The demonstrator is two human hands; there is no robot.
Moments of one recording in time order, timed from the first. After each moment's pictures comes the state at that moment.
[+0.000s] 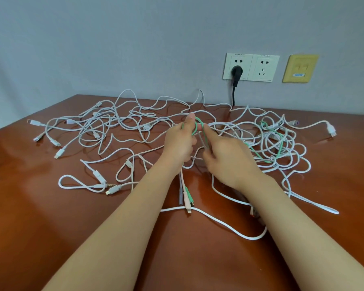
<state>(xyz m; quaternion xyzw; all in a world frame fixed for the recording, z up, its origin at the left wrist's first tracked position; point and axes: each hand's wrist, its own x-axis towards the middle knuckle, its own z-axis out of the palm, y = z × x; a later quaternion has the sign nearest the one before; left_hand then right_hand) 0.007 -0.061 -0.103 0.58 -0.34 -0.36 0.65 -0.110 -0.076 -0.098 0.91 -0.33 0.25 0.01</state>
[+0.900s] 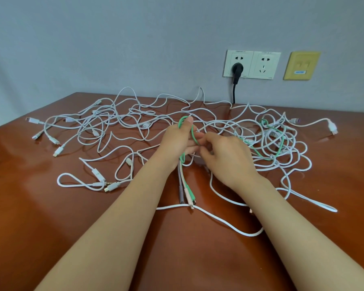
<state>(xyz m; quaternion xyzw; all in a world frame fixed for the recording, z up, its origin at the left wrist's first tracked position) 0.014 -0.065 -0.106 0.55 -0.32 -0.41 0.65 -0.105 -0.079 -0.107 0.89 -0.36 0.29 -0.02</state>
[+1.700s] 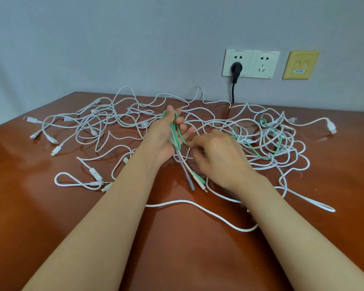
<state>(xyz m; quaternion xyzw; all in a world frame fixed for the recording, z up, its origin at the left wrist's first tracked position) 0.029 -0.062 -0.094 0.35 -0.22 -0.53 0.74 -0.103 -0.078 -0.107 0.92 -0.24 0.31 0.04</state>
